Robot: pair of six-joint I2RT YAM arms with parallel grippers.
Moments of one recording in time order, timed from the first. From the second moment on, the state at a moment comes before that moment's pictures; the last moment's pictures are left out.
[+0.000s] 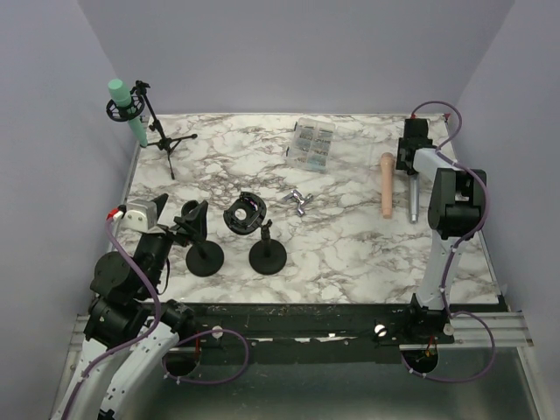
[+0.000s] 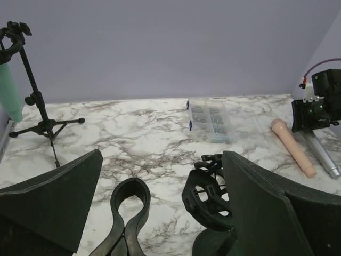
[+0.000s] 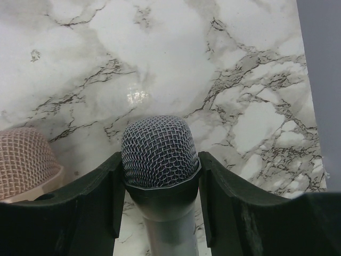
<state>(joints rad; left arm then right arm) -0.48 0.26 0.74 -0.29 -0.20 -0.11 -0.04 2.14 1.53 -0.23 0.41 -0.02</state>
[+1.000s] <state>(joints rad) -0.49 0.29 0.74 -0.29 -0.21 -0.10 -0.06 2.17 1.55 -0.22 0.33 0.01</state>
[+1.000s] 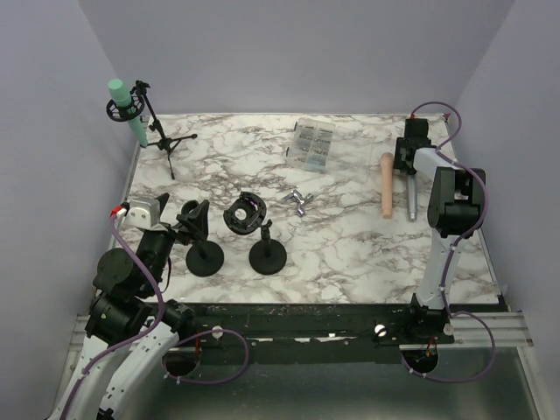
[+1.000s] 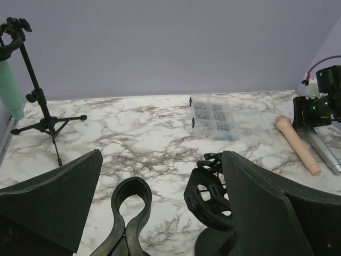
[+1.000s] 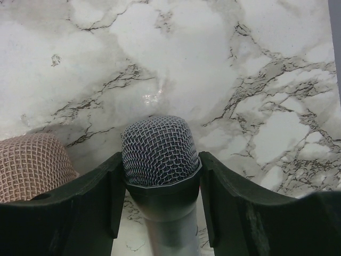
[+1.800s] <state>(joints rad) -0.49 0.30 0.74 -0.29 -0.22 -0.10 -0.06 2.16 1.55 -0.23 0.34 0.04</state>
